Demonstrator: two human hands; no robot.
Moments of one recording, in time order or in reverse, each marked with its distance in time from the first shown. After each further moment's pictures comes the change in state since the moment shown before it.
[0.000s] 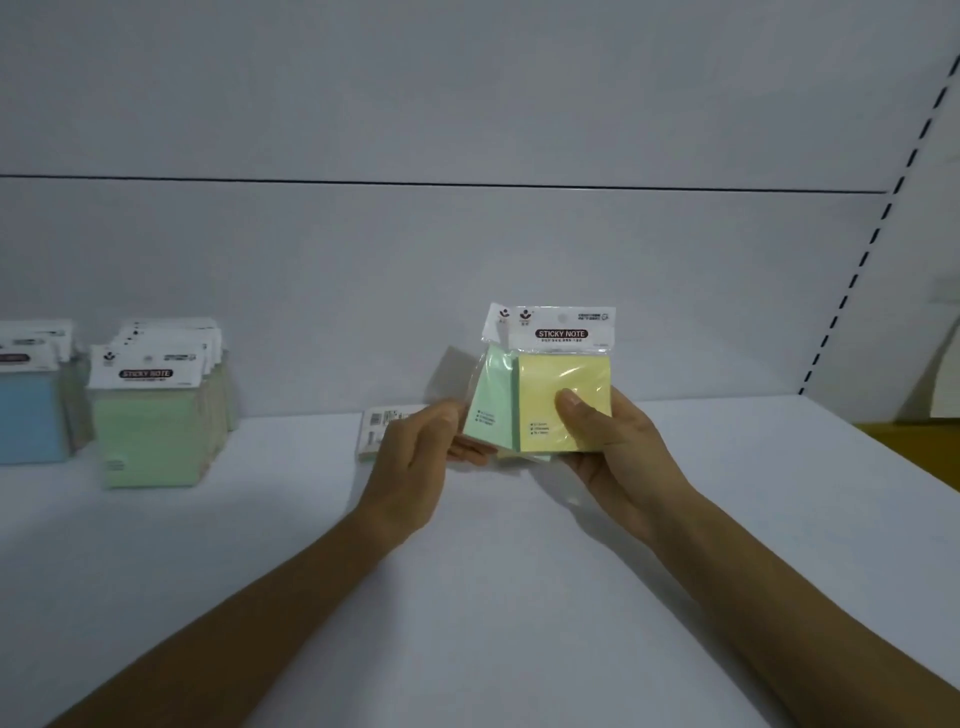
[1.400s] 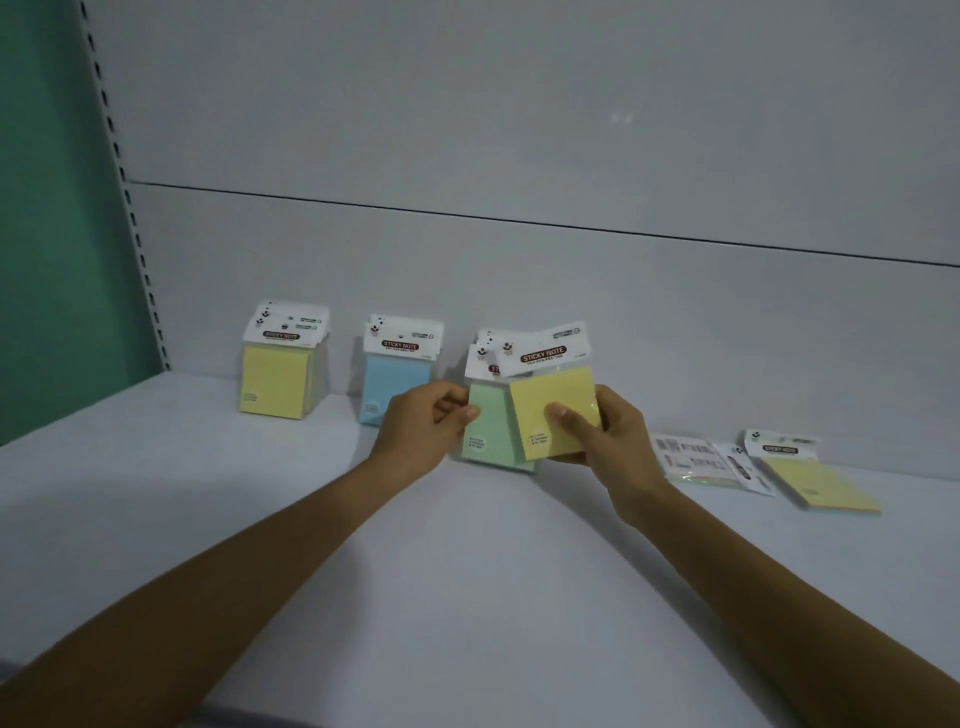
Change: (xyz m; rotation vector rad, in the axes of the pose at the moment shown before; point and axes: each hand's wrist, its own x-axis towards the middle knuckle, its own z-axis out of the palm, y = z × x) left_hand -0.035 -0.020 -0.303 0.451 0.292 -0.044; right_hand 0.033 0.133 0.253 -0.483 -0.065 -0.153
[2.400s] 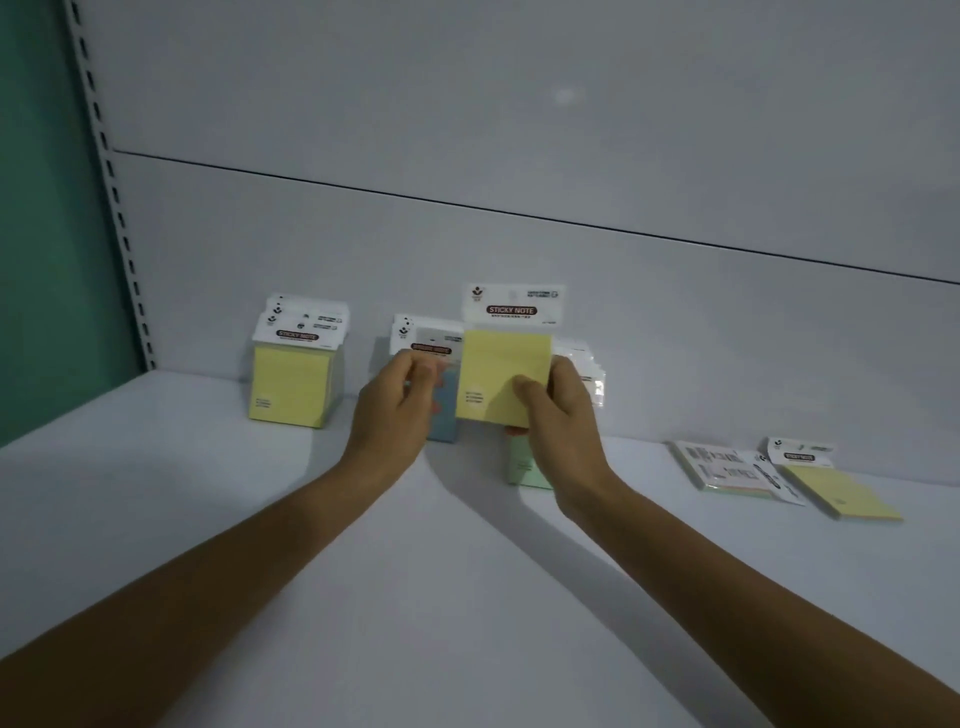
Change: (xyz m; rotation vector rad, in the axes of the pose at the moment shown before) left_hand 0.011 -0.016 -0.059 -0.237 0.114 -0.027; right_hand -0.007 -0.035 0.113 -0.077 0.056 -0.096
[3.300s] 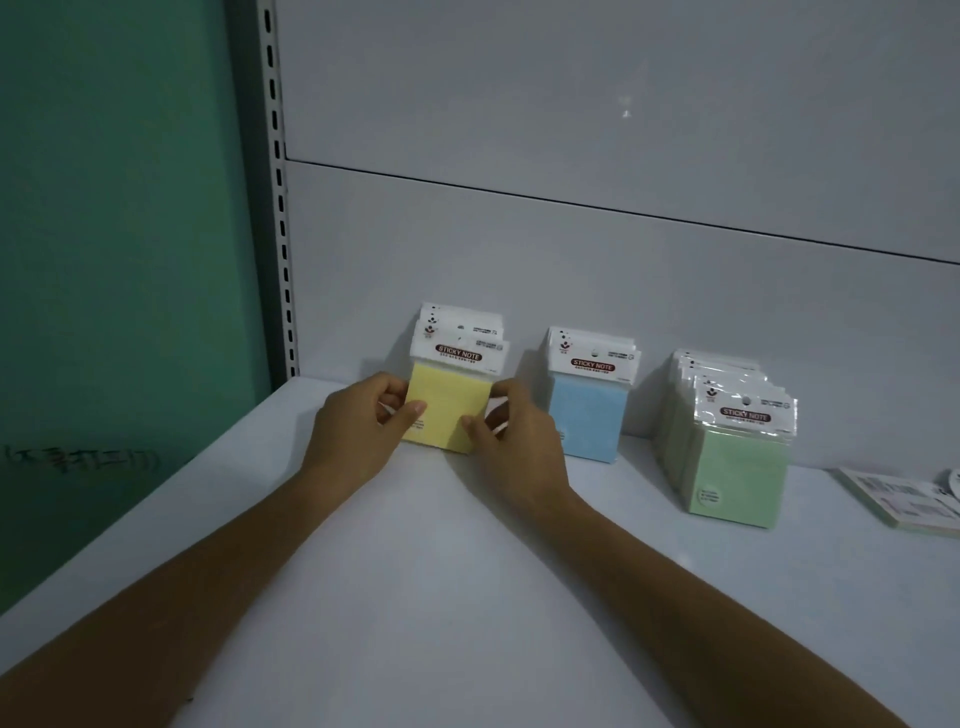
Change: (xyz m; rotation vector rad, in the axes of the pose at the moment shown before) left_hand 0.041 -0.084 -0.174 0.403 0.007 0.003; right_hand 0.019 0.044 0.179 -0.604 -0.094 -0.120
